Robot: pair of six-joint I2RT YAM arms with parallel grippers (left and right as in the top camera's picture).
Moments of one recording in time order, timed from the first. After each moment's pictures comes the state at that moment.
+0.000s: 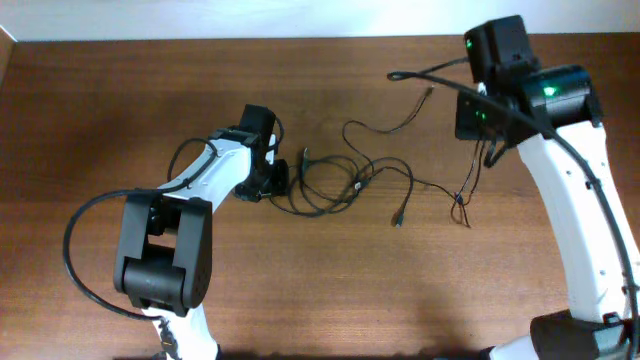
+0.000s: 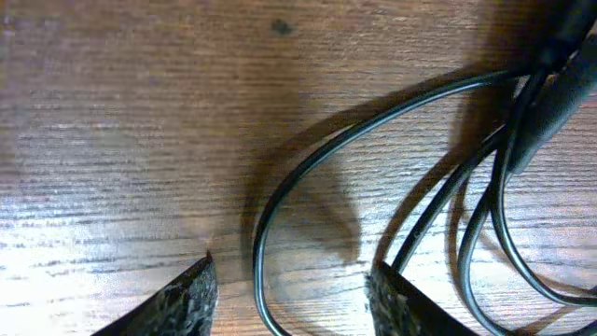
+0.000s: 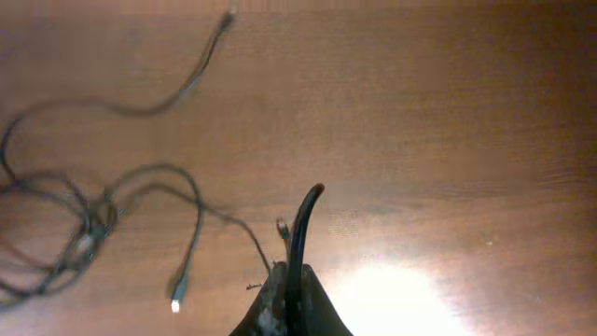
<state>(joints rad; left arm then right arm) -0.22 1.97 1.28 -0.74 0.11 -0.29 0.23 1.68 1.91 -1.35 0.32 0.28</state>
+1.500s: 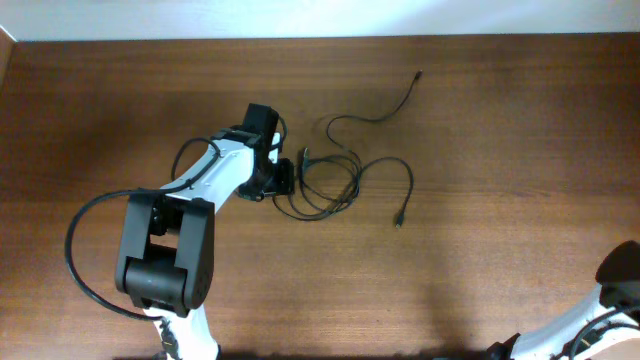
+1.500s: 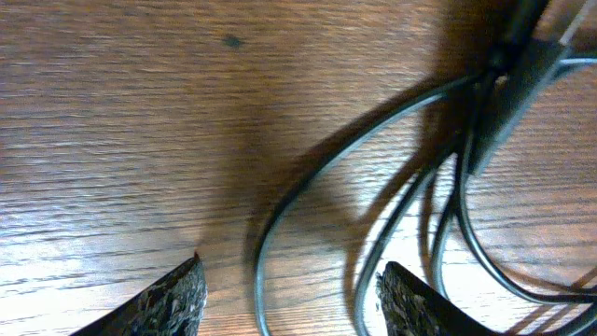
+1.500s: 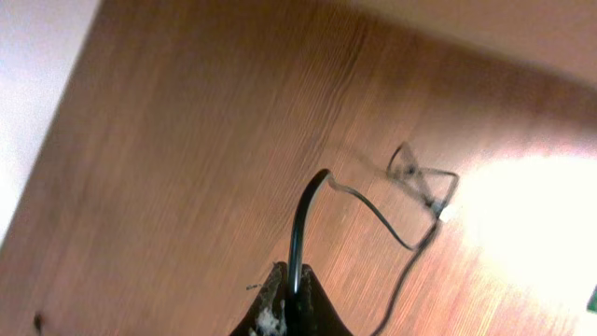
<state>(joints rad) -0.25 1.97 1.28 -0.72 0.12 -0.28 -0.68 2.04 2.66 -1.69 0.10 0.50</state>
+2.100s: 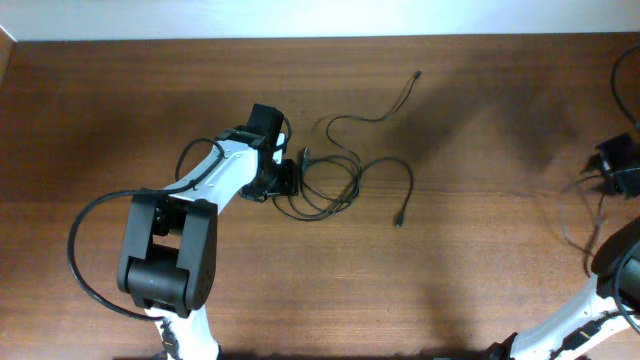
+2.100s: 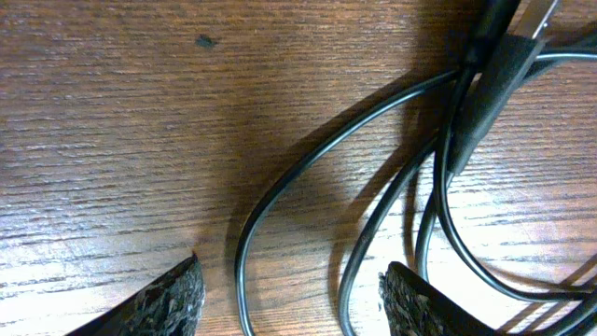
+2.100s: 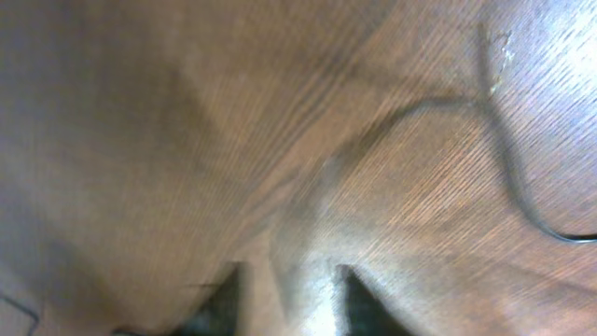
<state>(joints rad) -0.26 1.97 1.28 -0.71 0.12 -0.28 -0.63 2.08 1.81 -1.30 -0.20 0.50</state>
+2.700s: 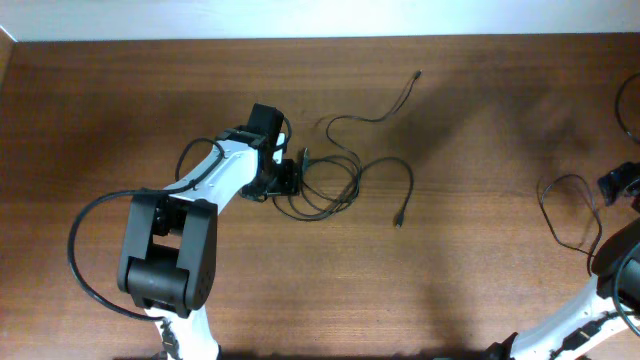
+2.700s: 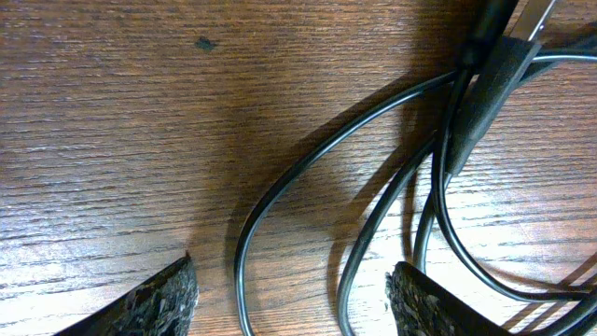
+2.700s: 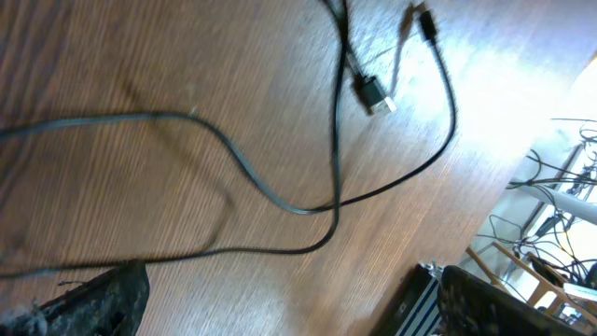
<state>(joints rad) -0.26 1.97 1.28 -0.71 0.12 -0.28 -0.63 2.08 1.84 -1.49 0.33 0.55</state>
